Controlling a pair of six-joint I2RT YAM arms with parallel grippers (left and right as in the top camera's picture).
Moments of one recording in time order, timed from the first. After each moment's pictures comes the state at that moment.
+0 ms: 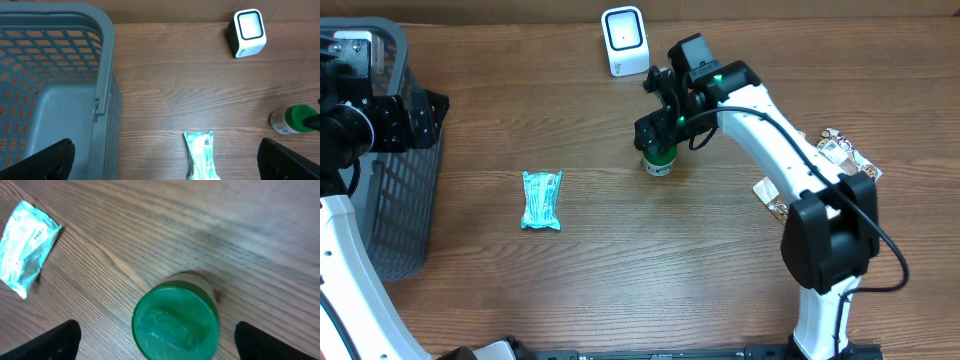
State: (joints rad) left arm 0.43 1.45 1.89 -1.26 0.33 0.30; right arm 0.43 2.09 1.79 -0.97 -0.33 -0.06
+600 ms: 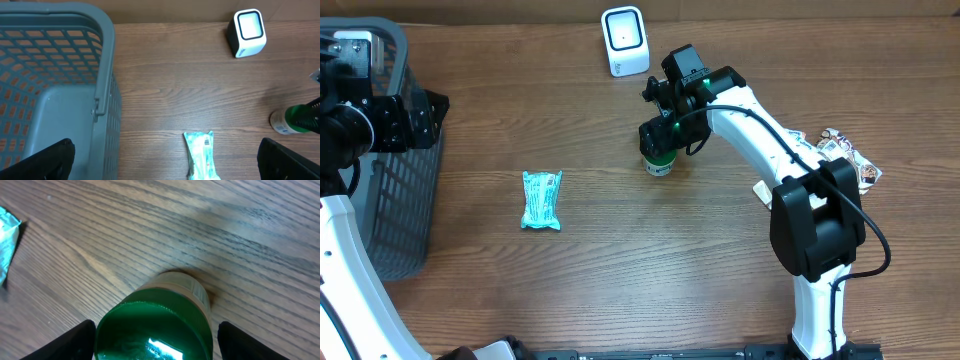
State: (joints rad) left arm 0.43 1.45 1.89 -1.26 0.33 0.30; right arm 0.44 2.16 1.79 -0.95 -0.28 -0.02
